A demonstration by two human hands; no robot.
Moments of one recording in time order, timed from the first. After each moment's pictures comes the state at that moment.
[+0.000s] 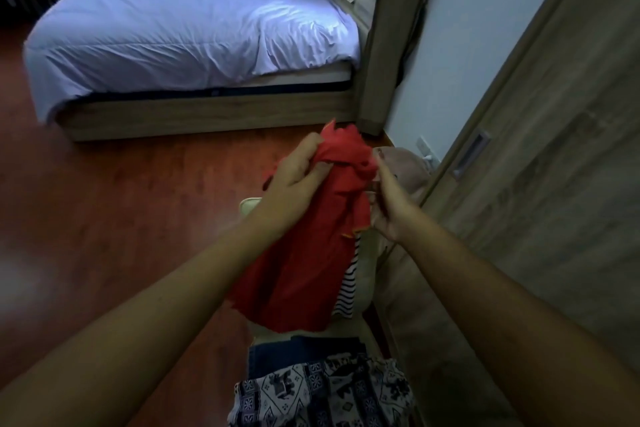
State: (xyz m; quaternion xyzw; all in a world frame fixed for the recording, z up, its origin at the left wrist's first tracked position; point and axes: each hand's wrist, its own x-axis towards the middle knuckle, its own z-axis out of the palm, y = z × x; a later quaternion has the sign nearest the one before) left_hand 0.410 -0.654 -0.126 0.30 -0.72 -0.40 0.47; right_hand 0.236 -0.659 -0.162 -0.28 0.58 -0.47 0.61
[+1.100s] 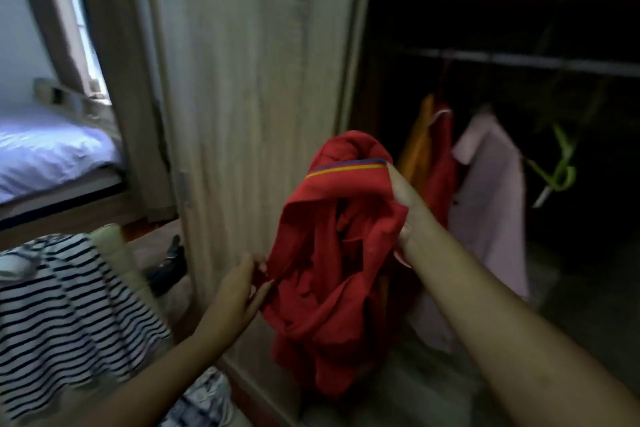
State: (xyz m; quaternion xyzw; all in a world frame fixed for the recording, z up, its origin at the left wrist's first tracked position) left_hand 0.210 -0.258 -0.134 0.09 -0.88 -0.31 0.34; right_hand 0.028 -0.107 0.036 -0.19 0.52 -0.75 0.37
